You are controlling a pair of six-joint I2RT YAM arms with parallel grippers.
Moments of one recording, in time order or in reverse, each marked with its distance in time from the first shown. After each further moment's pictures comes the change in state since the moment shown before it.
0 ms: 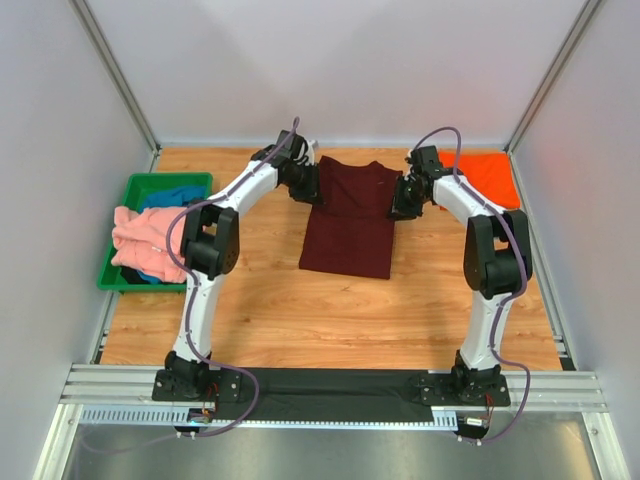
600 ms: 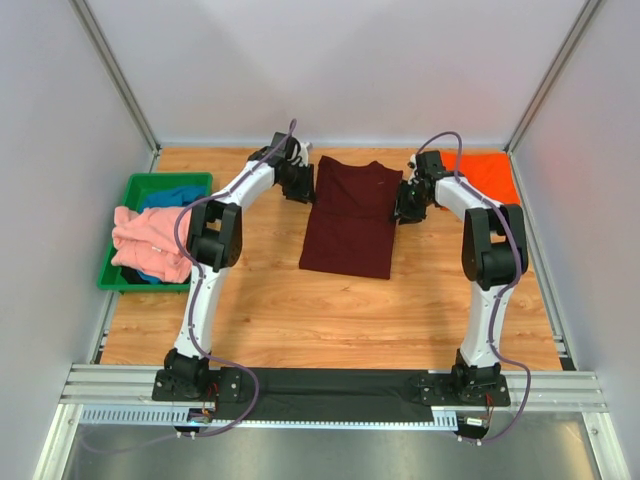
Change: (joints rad) left arm 0.055 0.164 0.137 -0.001 -0.005 0.102; right arm -0.045 0.097 0.013 0.040 -0.019 -0.063
